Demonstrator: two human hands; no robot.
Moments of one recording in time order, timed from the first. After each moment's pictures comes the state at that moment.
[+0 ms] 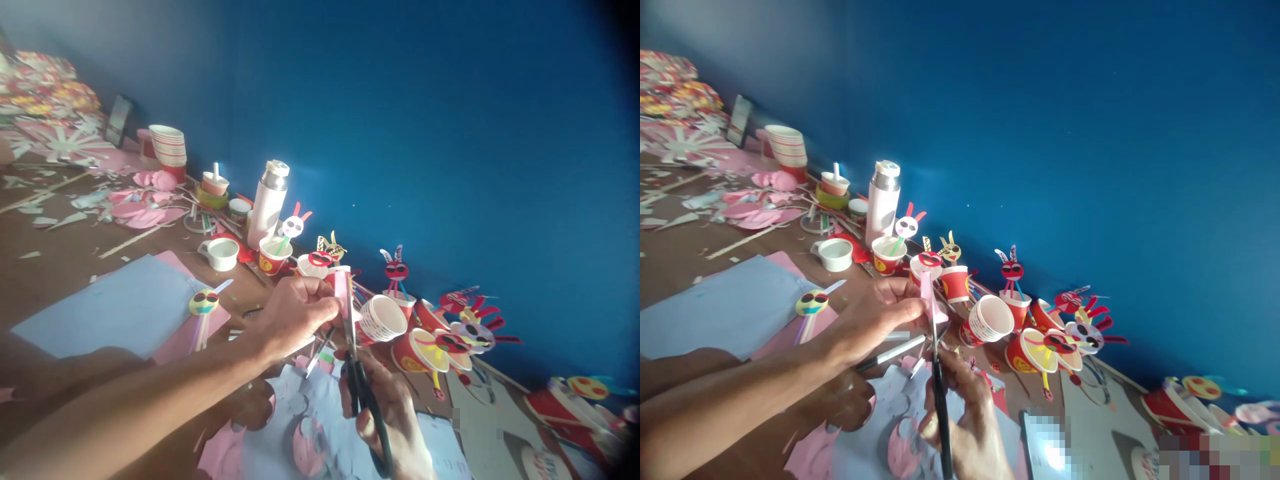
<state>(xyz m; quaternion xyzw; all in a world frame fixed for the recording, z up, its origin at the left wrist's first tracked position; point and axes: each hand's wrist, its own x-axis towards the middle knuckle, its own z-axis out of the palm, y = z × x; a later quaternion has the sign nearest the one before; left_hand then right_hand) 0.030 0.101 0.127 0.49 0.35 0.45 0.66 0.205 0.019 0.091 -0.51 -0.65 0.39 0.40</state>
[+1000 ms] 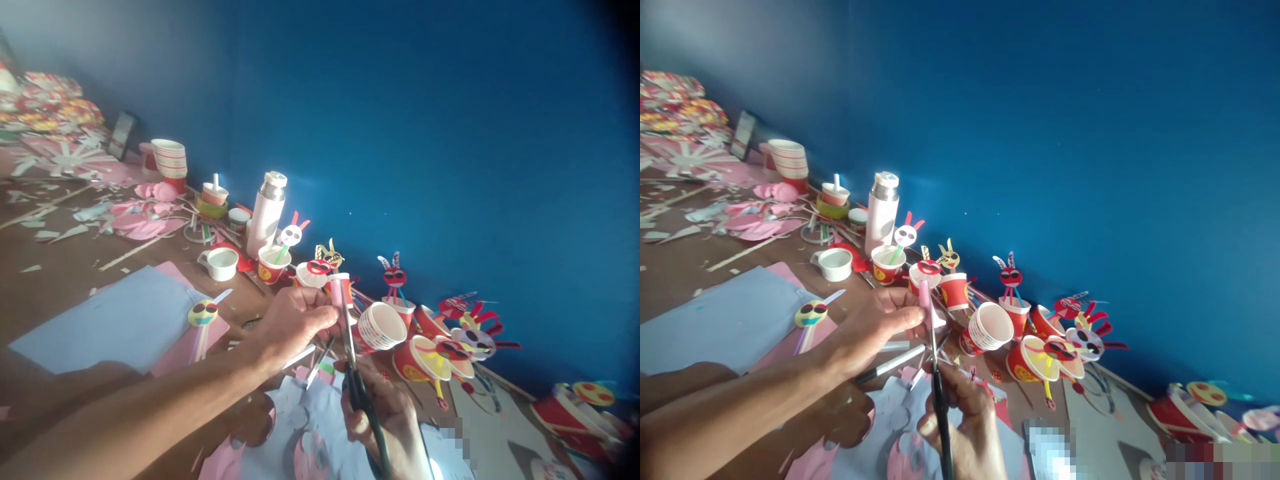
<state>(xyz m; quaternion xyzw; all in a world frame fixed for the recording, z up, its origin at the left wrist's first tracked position) 0.030 0.099 0.136 0.46 0.38 0.45 0.66 0.204 0.018 0.073 -0.53 -0.55 0.46 0.46</state>
